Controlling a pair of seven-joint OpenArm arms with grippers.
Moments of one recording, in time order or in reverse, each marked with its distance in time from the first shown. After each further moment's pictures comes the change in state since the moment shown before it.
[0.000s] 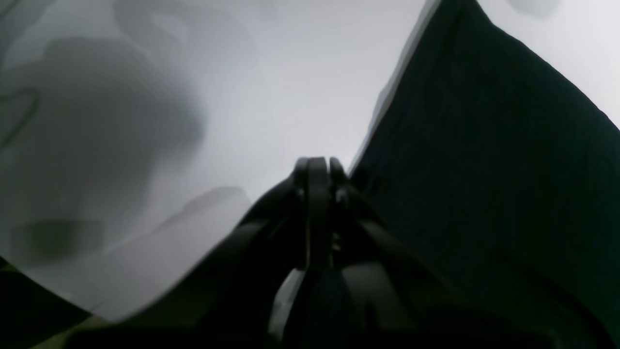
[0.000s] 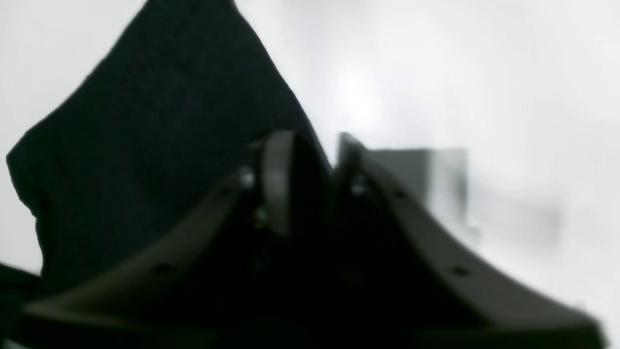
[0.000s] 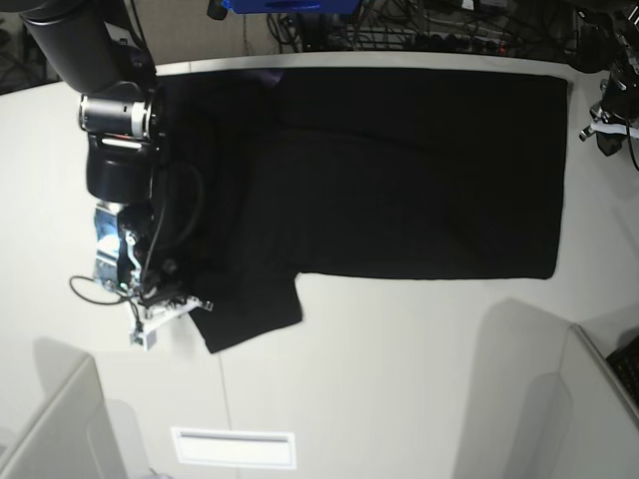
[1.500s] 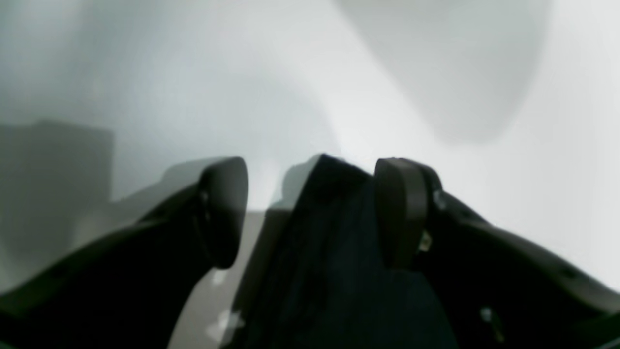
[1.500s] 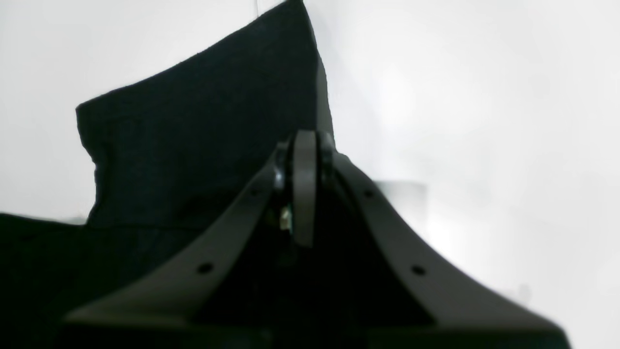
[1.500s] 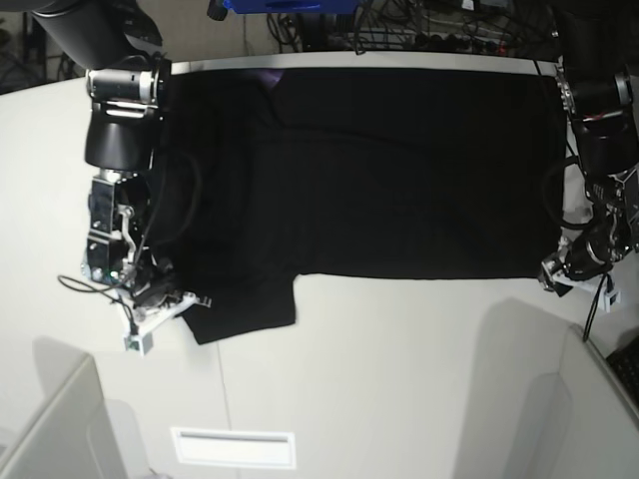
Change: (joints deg) left arm -49.6 -16.5 42.7 -56.1 -0.2 4.3 -6.7; right arm -7.9 -0.5 0.1 22.9 0.0 0.0 -10.5
